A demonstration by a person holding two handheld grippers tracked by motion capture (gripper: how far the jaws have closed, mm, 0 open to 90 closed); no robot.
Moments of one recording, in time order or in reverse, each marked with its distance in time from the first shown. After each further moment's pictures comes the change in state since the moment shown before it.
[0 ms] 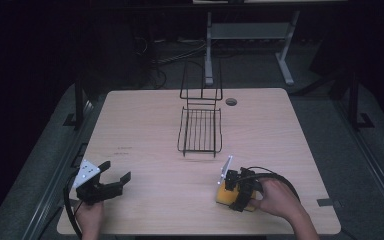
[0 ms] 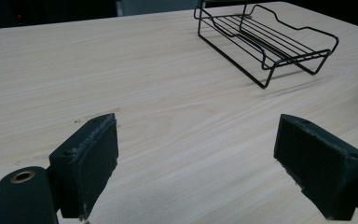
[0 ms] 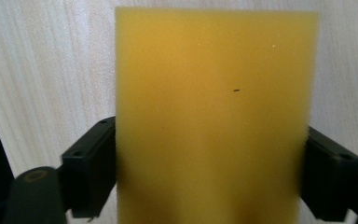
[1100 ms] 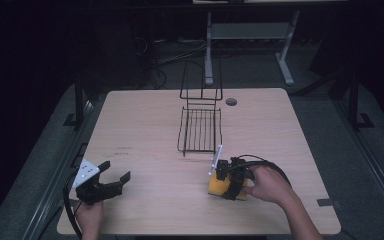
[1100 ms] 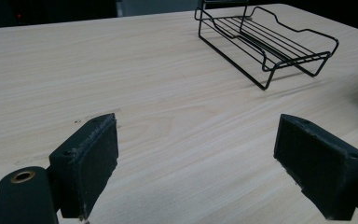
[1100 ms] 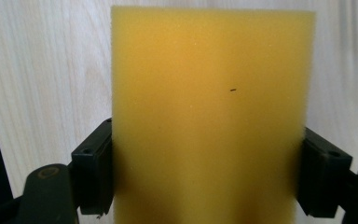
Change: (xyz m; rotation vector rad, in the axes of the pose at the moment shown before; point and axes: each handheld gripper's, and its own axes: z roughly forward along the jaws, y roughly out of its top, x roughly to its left) left arm 0.001 0.000 0.001 -0.004 -0.003 -0.009; right arm -0.014 0.033 -0.019 -0.017 -0.009 -0.088
